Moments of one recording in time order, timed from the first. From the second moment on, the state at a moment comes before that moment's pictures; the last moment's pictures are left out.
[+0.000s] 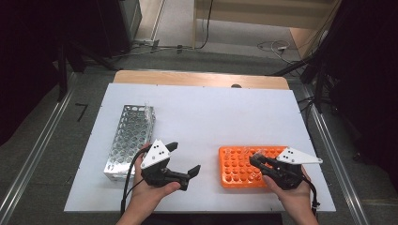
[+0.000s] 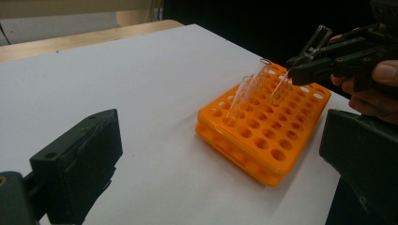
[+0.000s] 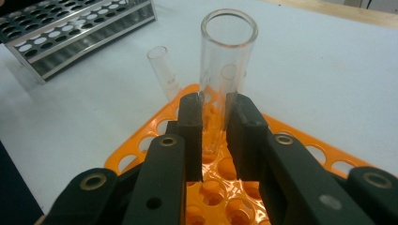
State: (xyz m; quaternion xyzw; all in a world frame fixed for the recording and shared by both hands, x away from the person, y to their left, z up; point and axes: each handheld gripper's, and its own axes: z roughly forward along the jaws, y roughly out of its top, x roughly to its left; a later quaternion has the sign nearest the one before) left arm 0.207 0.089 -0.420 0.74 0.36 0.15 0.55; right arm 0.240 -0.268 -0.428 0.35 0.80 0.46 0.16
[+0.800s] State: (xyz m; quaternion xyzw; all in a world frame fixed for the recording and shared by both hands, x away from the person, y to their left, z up) left arm 0.194 0.059 -0.411 0.75 0.32 0.12 0.57; right arm 0.213 -0.215 -0.425 0.26 0.84 0.47 0.11
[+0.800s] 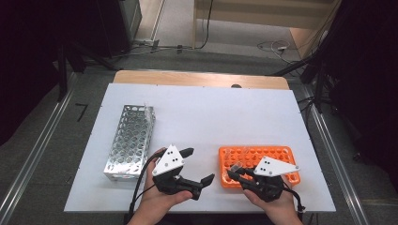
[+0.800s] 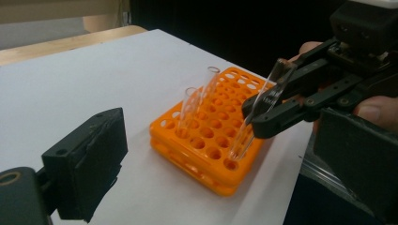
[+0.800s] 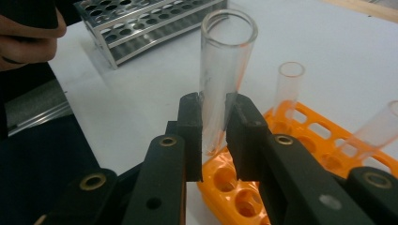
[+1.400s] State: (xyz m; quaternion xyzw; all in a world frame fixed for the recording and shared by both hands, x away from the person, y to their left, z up) left arm 0.184 0.027 -0.415 0.77 0.28 0.11 0.56; right arm 0.202 -0.191 -0.428 0.23 0.85 0.46 0.09
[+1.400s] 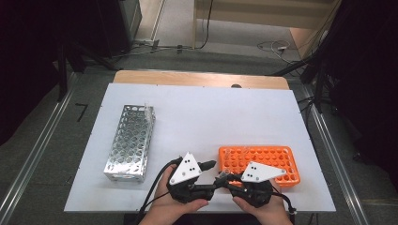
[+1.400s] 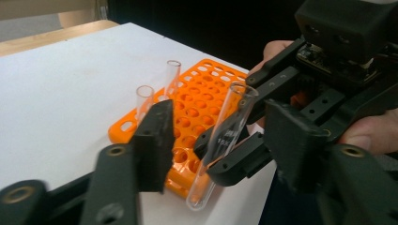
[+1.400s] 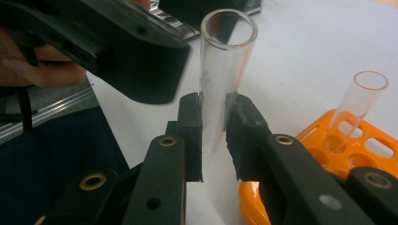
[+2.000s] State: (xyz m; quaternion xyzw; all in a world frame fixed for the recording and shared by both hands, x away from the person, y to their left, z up) left arm 0.182 0.018 -0.416 0.78 0.27 0.13 0.56; right arm 0.201 -0.185 -0.429 0.22 0.86 0.46 0.07
